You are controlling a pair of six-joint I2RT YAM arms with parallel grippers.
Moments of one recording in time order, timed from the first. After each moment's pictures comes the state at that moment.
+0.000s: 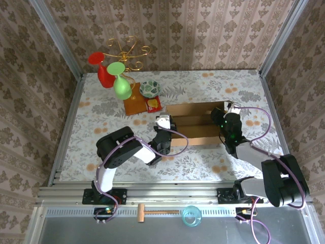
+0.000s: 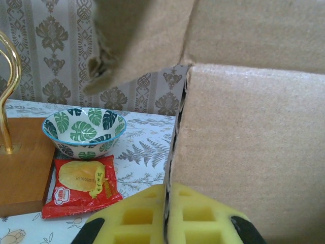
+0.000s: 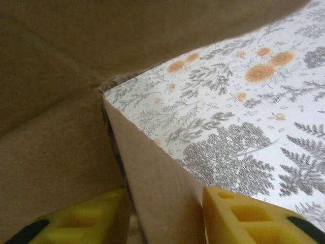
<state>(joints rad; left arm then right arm) -1.05 2.00 0.73 1.34 -0.88 -0.13 0.21 1.25 0.42 0.54 0.20 0.53</state>
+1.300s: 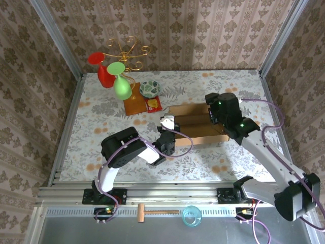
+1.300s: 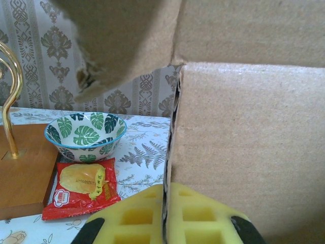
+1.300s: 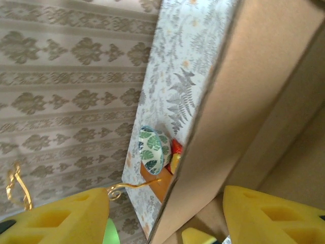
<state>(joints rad) -1.08 2.05 0.79 1.35 -0.95 -0.06 0.39 1.16 0.95 -0.33 0.17 1.54</state>
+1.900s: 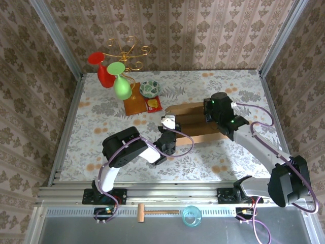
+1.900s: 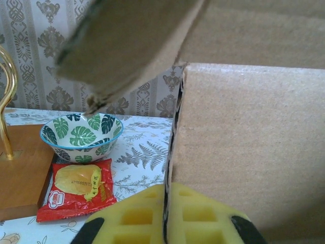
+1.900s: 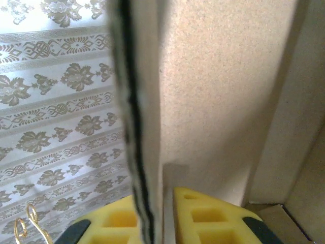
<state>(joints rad) -1.08 2.07 0.80 1.34 -0.94 -0.05 0.37 1.27 0.89 -0.15 0.18 1.74</state>
